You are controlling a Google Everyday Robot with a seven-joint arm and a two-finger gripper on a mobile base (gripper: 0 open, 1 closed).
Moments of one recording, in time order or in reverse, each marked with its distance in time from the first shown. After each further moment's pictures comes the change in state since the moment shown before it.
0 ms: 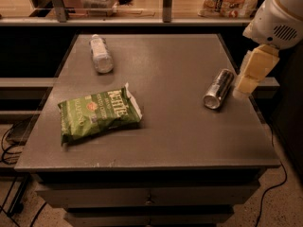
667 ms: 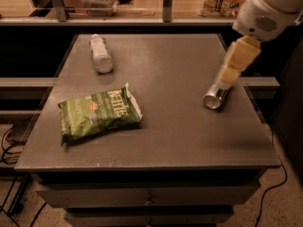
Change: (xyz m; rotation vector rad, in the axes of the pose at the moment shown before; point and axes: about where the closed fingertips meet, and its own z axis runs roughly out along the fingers) arm -0.029 -0.014 0.006 0.016 -0.032 0.037
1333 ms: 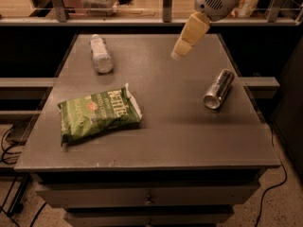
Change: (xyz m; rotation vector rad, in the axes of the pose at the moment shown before) arm -0.100 -0.040 0.026 0.001 -0.123 0.107
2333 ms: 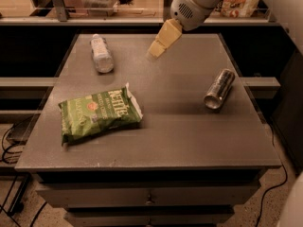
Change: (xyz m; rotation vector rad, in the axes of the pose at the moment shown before) arm -0.038 0.009 0.052 -0.096 -0.070 0.128
